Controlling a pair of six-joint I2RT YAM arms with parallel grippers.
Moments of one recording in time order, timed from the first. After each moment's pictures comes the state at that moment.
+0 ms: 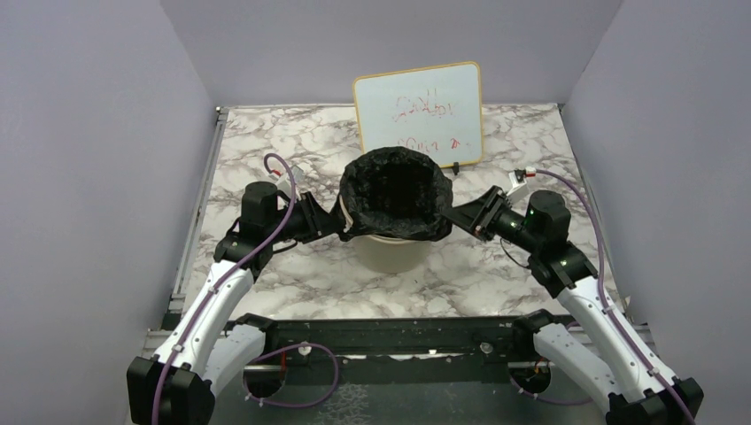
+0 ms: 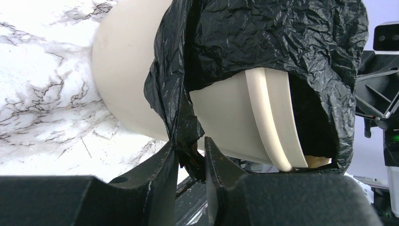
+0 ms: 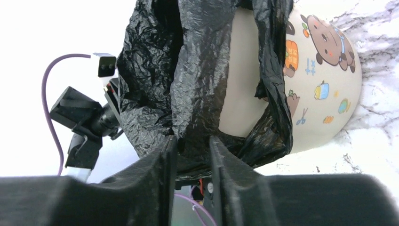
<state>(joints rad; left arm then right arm) -0.26 0.89 0.67 -0.29 0.59 -0.70 0.35 0.74 0.65 -0.18 -0.43 1.00</state>
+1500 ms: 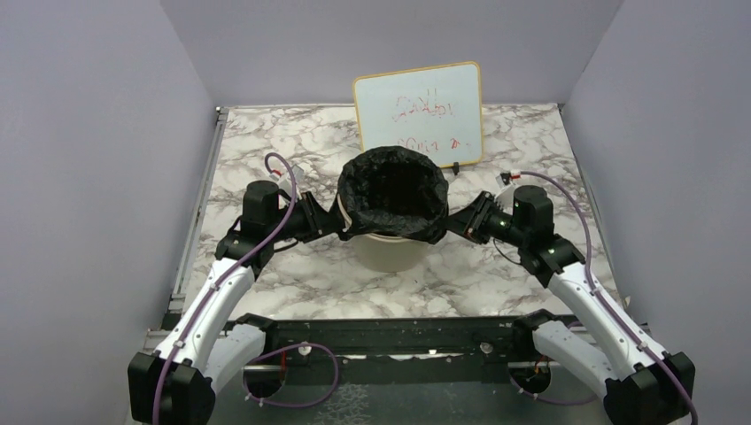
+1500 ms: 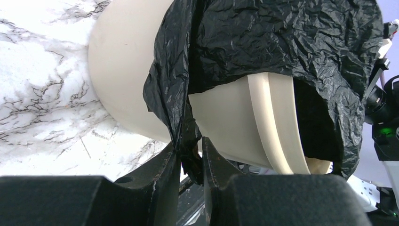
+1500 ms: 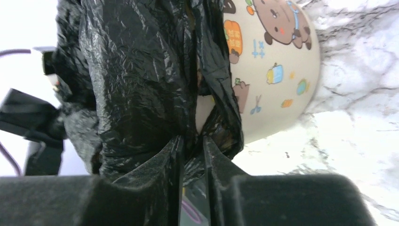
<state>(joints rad) -0.26 0.91 0.67 -0.29 0.59 -0.72 0.35 0.86 0.63 -0.20 -0.45 0.95</state>
